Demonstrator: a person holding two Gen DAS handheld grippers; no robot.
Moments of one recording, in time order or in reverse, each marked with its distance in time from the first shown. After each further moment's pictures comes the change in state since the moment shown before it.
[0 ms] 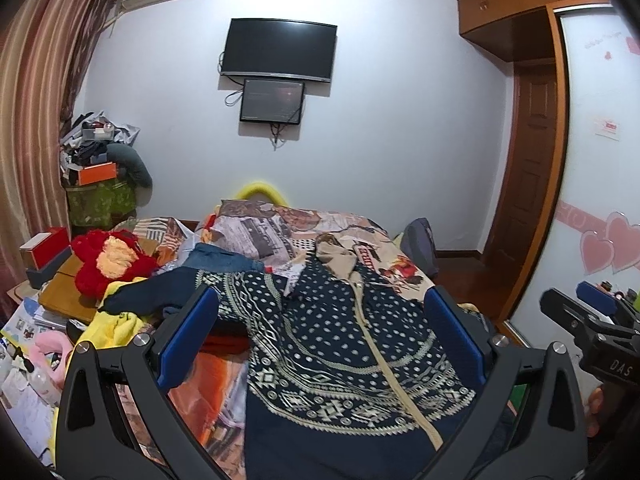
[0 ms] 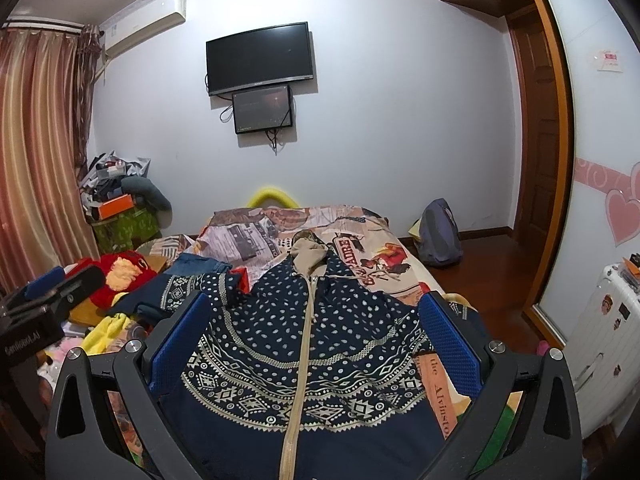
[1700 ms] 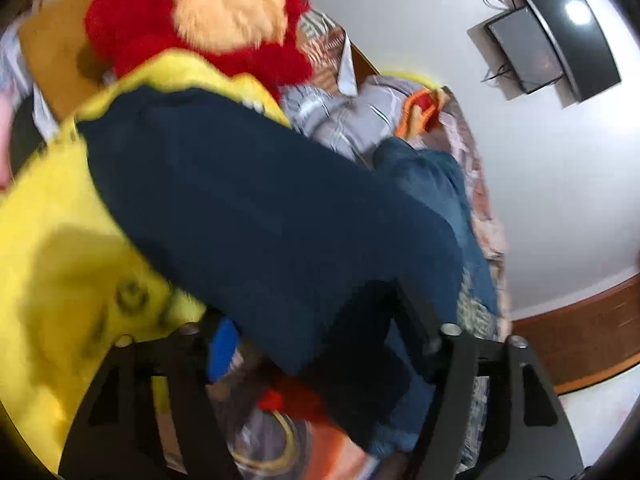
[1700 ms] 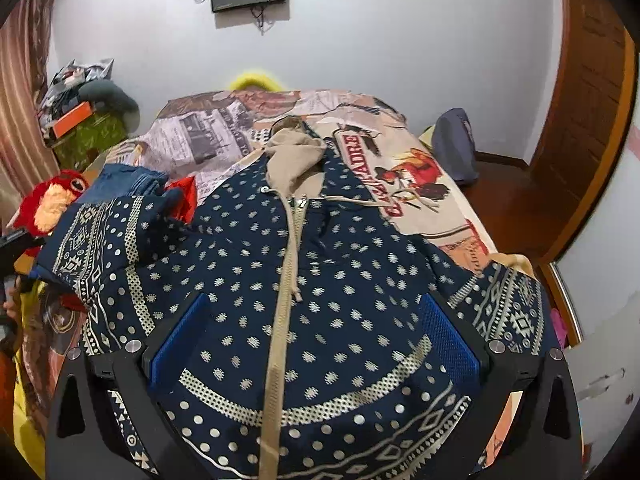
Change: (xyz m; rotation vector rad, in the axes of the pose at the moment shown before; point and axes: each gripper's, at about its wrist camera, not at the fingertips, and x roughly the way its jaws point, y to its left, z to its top) left arm 0.326 0.393 -0.103 -0.838 0.483 0.151; right arm 0.251 -0.004 -0.019 -0.056 0.426 -0.016
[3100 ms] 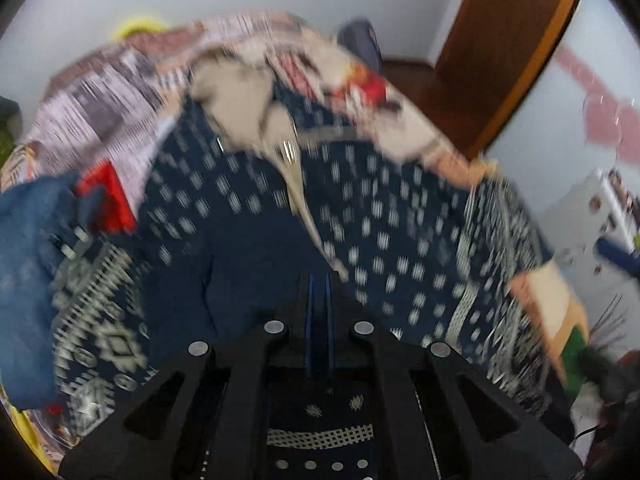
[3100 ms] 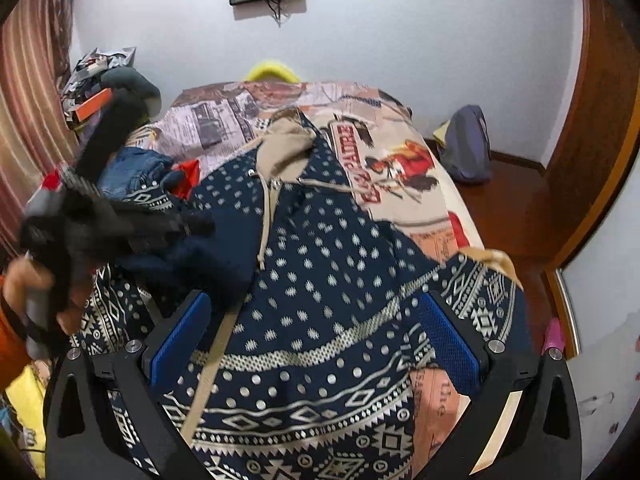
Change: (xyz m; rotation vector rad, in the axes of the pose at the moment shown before) left arm 0.079 -0.345 -0.288 1.095 0.377 -0.005; right arm -0.024 -0.071 -0.016 -0.044 0.047 0.094
